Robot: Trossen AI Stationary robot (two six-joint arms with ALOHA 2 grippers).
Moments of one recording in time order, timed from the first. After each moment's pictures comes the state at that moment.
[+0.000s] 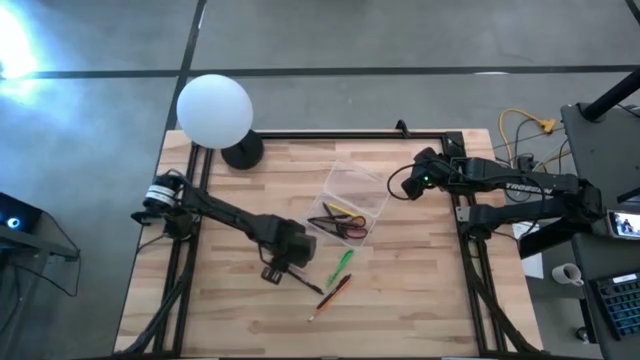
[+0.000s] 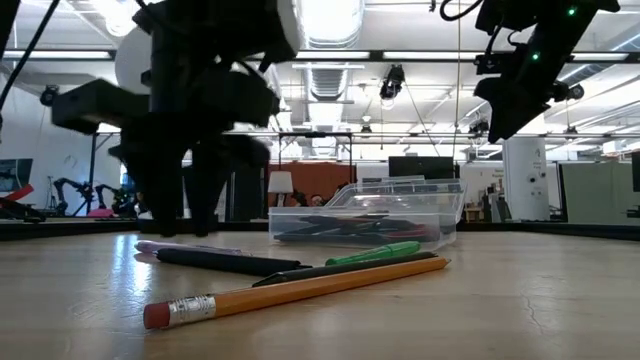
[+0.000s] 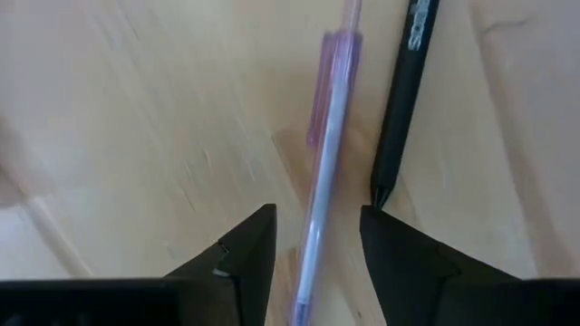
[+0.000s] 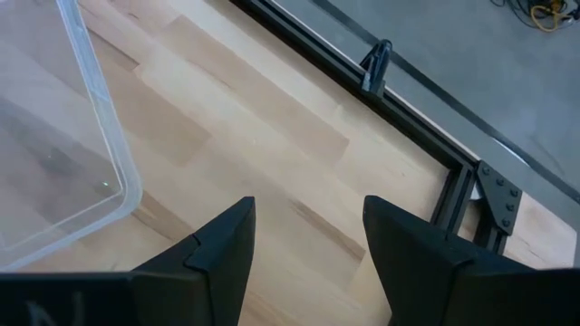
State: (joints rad) left arm -0.22 1.79 1.16 -0.74 0.07 0.18; right arm -0.27 0.98 0.79 -0.91 0.60 0.49
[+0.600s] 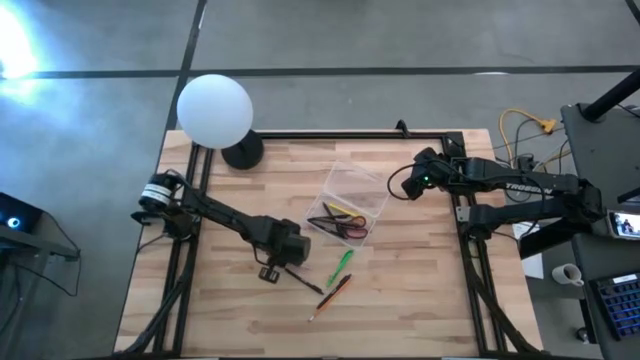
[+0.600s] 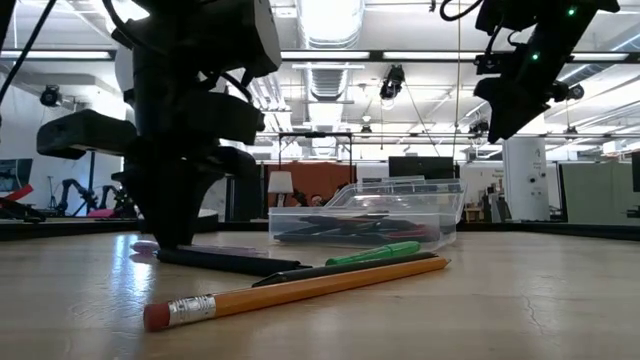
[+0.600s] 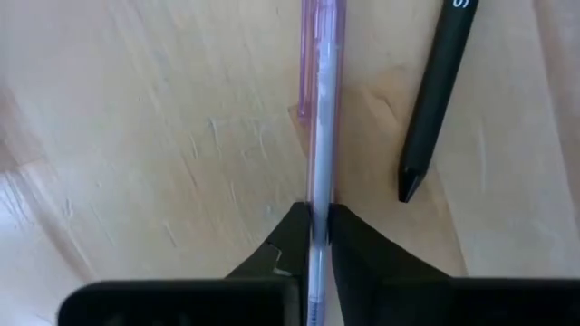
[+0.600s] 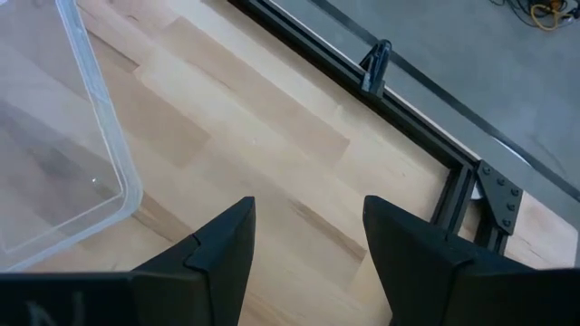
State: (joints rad) left arm -0.22 1.79 1.05 -0.65 0.01 0.14; right arm -0.27 0.98 0.79 -0.91 0.61 0.49
